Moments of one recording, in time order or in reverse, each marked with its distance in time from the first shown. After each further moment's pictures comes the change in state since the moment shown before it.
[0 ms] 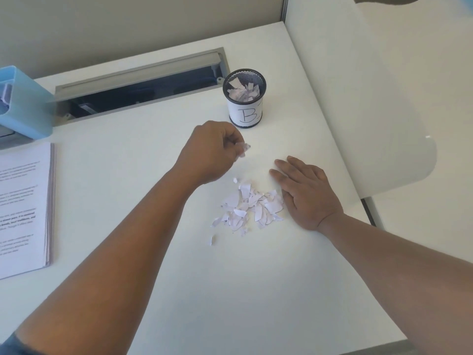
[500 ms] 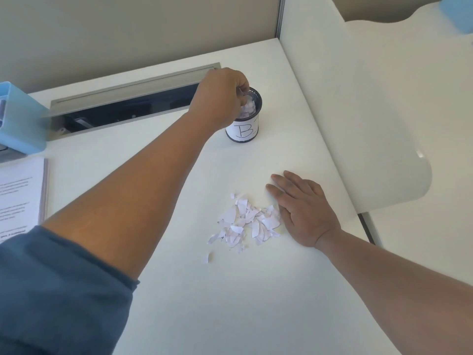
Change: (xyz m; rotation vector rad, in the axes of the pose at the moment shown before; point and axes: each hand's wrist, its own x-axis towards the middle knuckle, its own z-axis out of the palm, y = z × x) left_hand 0.126 0.027 -0.018 0.267 0.184 0.230; right_hand -0.001 0.000 0.000 -0.002 -0.007 -0.002
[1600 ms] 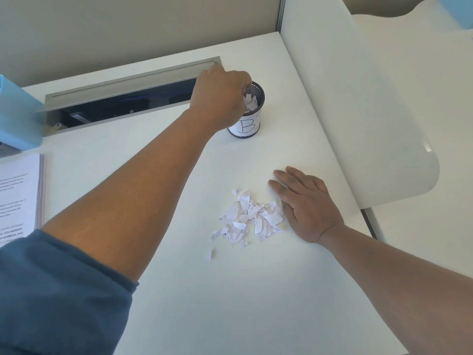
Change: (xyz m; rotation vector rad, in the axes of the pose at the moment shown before) left_hand -0.008 -0.003 0.002 0.291 -0.025 0.116; right_hand 0.000 0.000 0.001 0.004 0.009 0.000
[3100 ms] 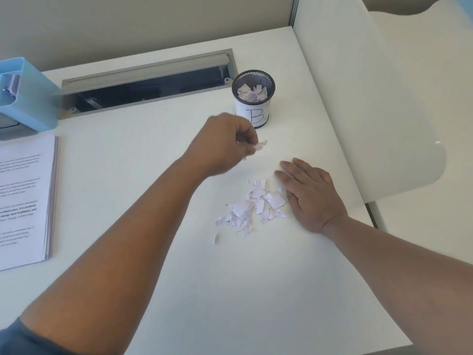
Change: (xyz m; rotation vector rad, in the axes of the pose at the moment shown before) left_hand -0.112 0.015 -0.006 -0.584 -0.174 -0.190; right_hand 0.001 -0.001 -0.001 0.013 -0.008 0.011
